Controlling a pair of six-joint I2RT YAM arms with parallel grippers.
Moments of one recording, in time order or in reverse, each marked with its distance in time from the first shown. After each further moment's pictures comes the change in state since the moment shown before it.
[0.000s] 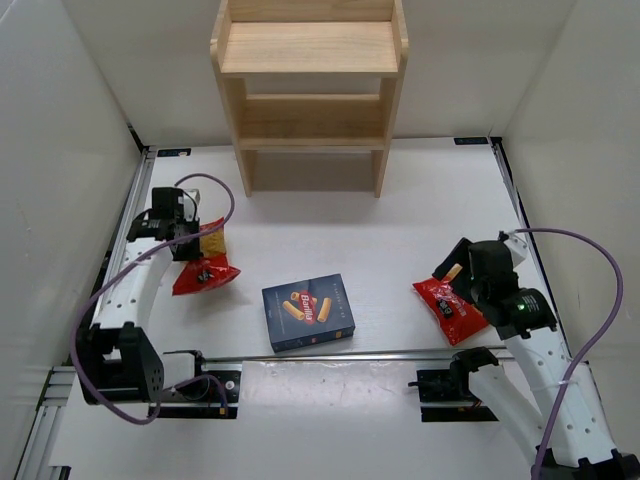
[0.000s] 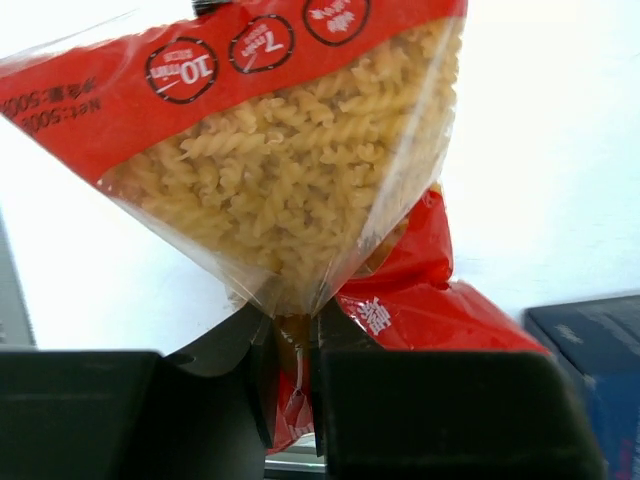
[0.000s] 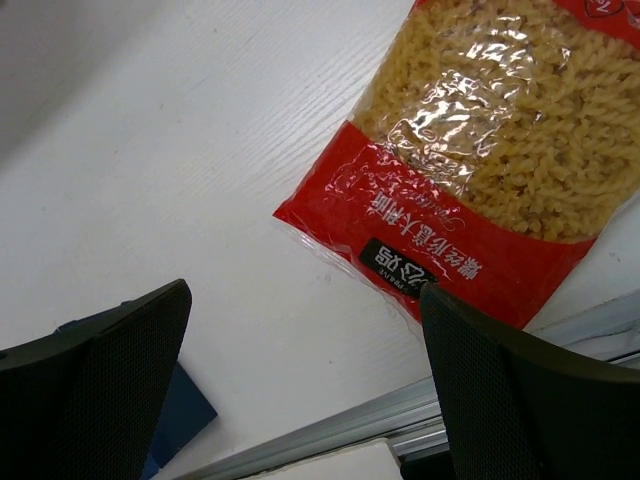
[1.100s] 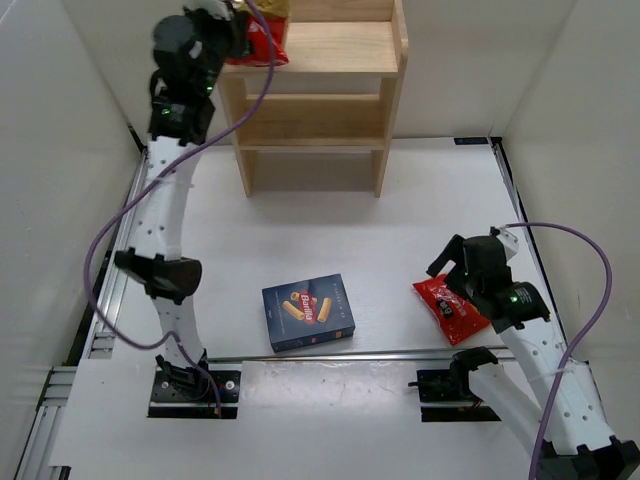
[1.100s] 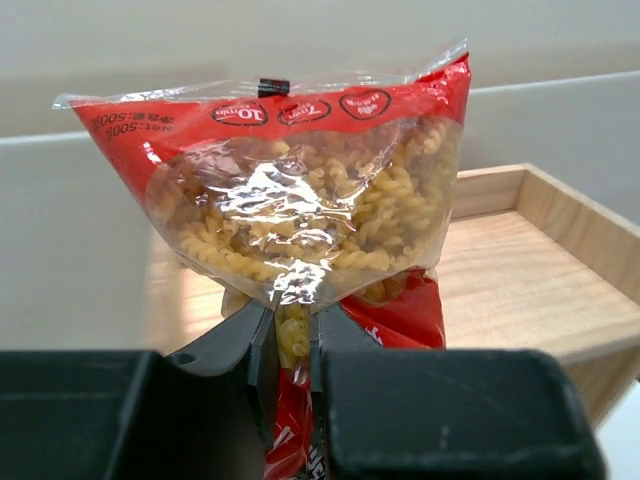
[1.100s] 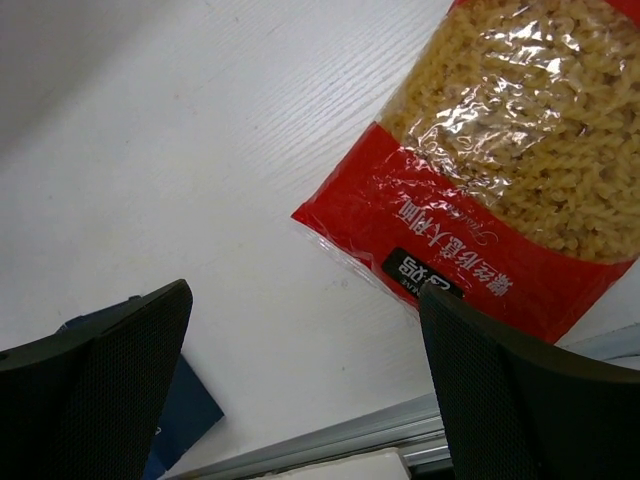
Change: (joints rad) left arm -0.284 0.668 1.565 0.438 0.072 0.000; right arm 0.013 0.058 -0.006 0.072 -0.034 -0.016
